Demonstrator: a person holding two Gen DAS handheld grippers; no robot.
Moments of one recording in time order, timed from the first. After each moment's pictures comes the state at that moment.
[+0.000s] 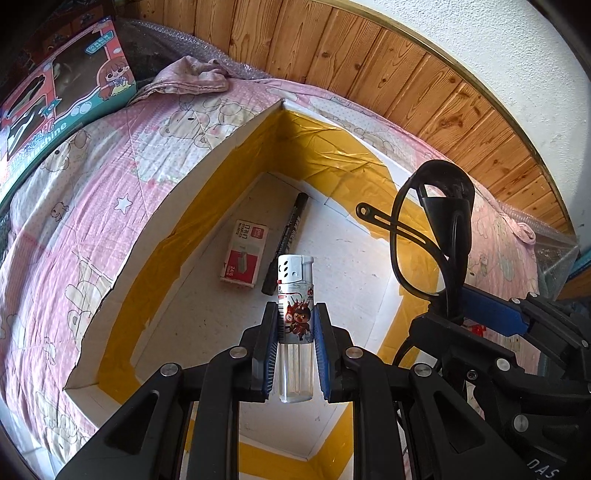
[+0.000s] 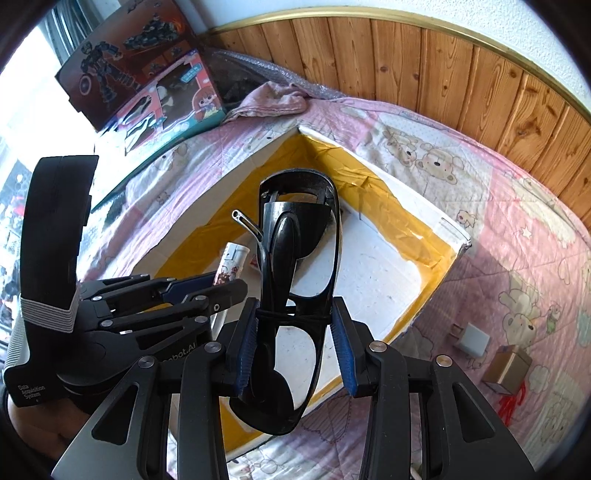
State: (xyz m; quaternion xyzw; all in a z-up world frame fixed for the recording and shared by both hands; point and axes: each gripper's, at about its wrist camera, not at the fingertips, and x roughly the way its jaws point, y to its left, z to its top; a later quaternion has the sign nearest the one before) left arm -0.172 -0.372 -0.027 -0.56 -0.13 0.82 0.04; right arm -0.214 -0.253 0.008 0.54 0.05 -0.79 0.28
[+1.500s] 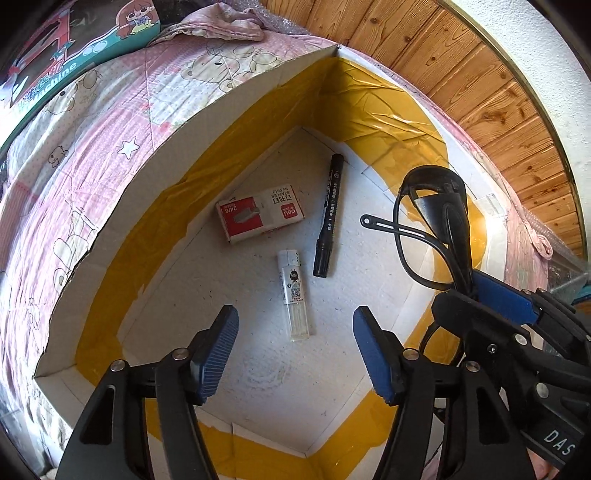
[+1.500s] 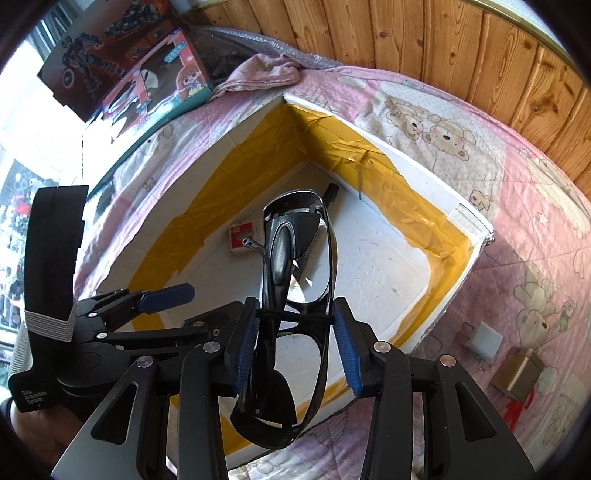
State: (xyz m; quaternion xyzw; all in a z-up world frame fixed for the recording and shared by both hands) left arm -0.174 -0.385 -0.062 -0.61 -0.17 0.77 0.00; right arm -0.237 -0.254 -0.020 0.58 0.04 -0.77 0.28
